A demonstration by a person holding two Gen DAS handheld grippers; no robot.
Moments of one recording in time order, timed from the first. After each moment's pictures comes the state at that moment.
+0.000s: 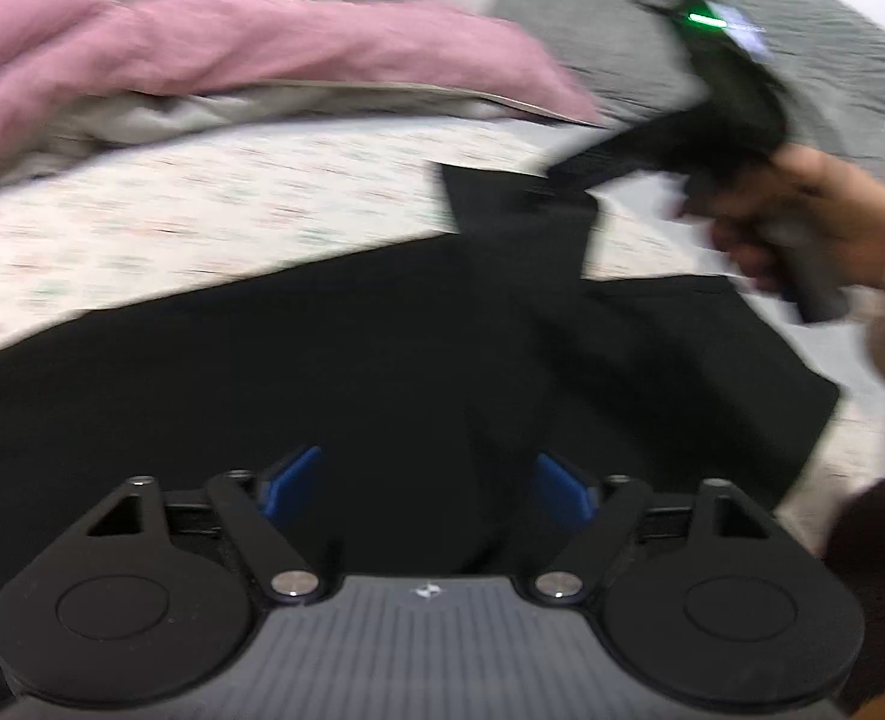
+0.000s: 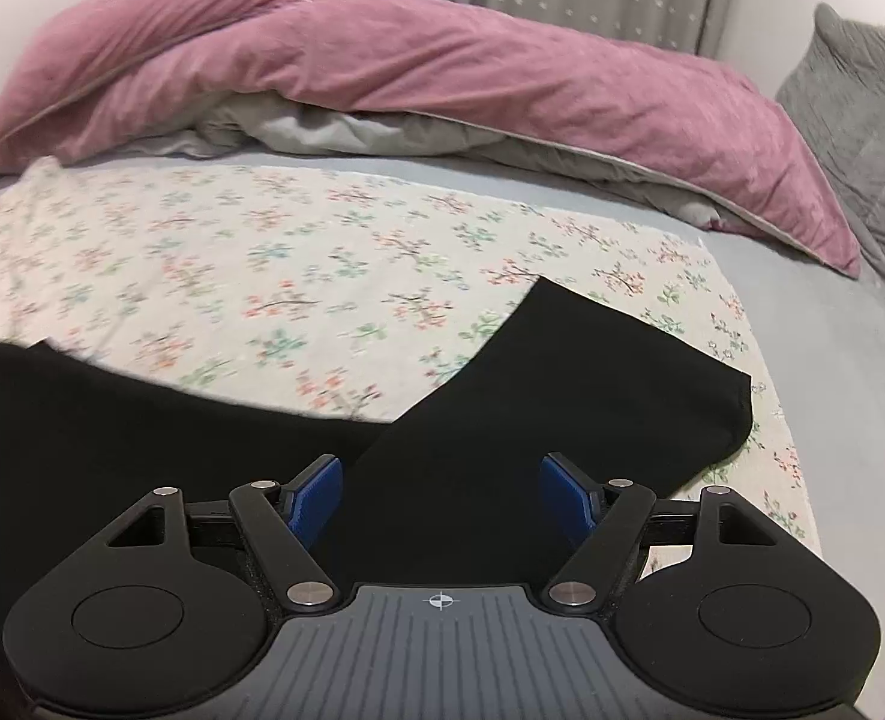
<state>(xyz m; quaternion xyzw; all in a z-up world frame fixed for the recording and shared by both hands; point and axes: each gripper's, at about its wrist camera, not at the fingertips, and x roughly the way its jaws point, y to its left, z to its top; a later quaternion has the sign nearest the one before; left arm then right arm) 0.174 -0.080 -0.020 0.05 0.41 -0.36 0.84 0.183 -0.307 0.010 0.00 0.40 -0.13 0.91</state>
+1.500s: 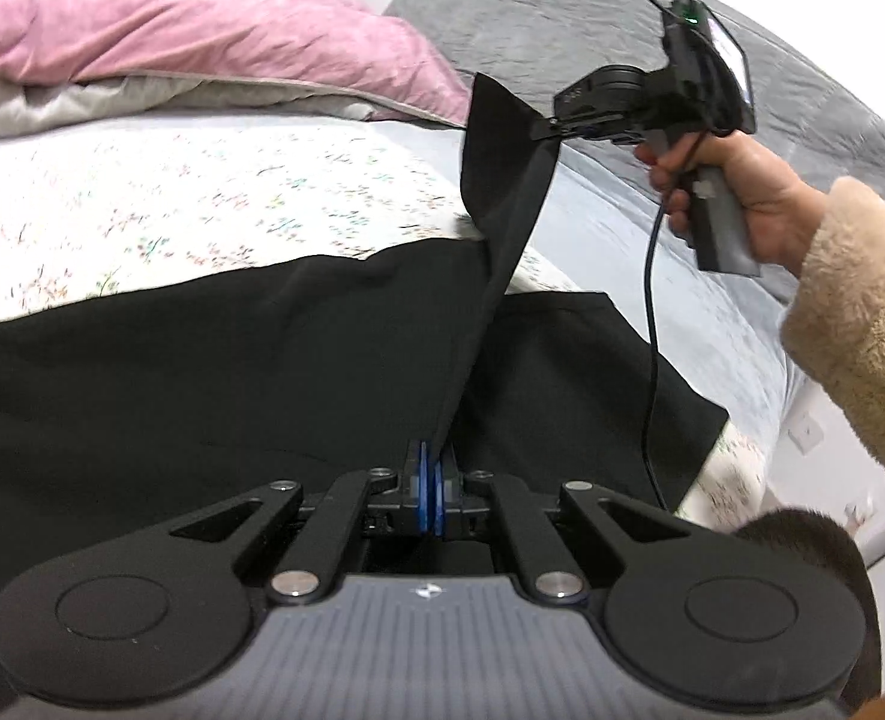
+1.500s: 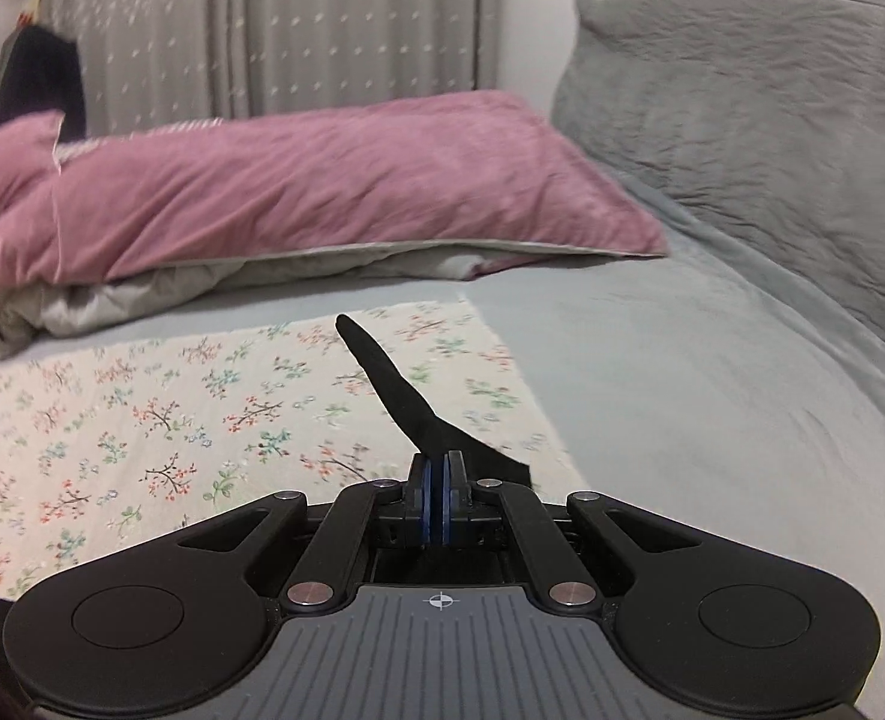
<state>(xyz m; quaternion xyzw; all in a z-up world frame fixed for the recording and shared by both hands) 0.156 -0.127 -0.006 0.01 0.41 -0.45 0.79 0.124 -0.438 0.066 0.09 0.29 -0.30 0.90</state>
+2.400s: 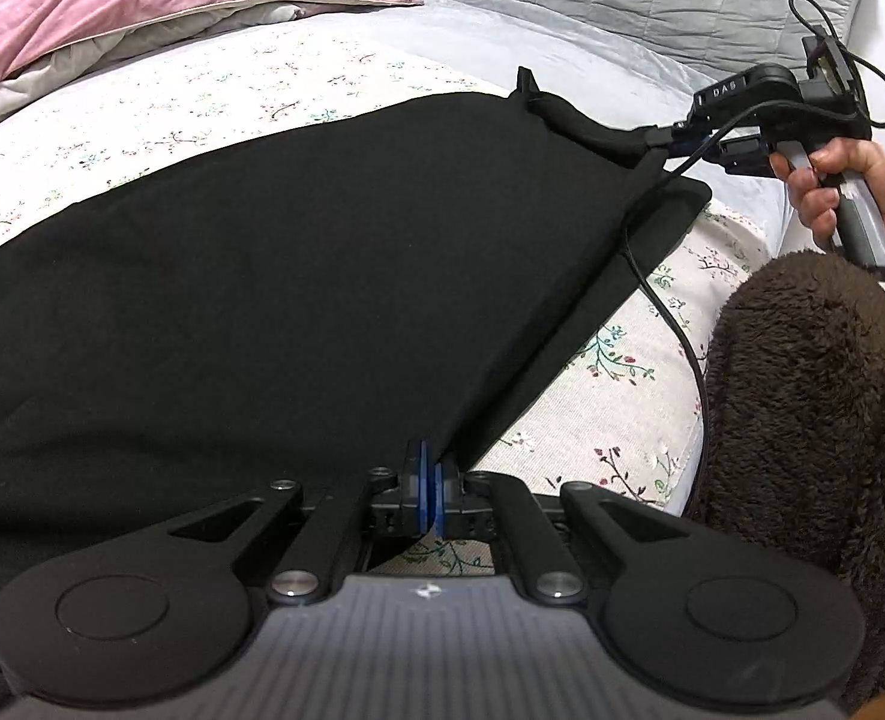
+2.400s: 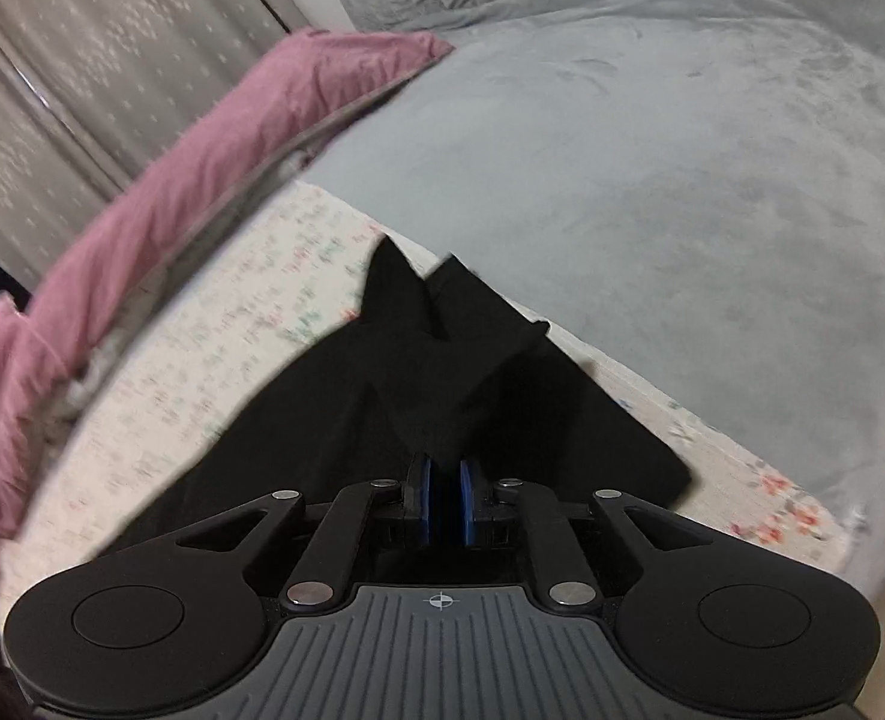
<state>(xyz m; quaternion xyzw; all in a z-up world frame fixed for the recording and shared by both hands) 0.083 -0.128 -0.045 0.15 0.44 -0.47 0.75 -0.127 -0.459 -0.037 0.40 0.25 -0.31 0.83</state>
